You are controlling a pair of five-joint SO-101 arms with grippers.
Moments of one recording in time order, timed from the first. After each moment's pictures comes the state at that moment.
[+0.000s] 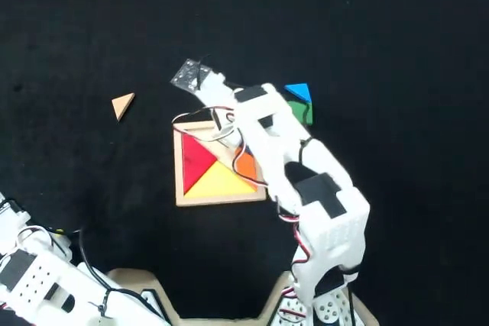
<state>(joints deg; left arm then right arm) -66.1 -66.7 85.6 57.3 -18.4 -22.3 20.9 10.8 50.6 34.2</state>
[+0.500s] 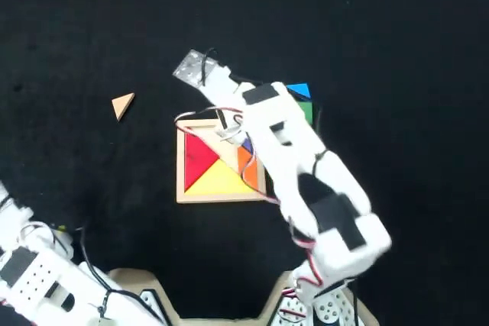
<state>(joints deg) -64.4 -66.7 85.1 57.3 -18.3 -22.9 7.0 17.3 52.7 34.2</state>
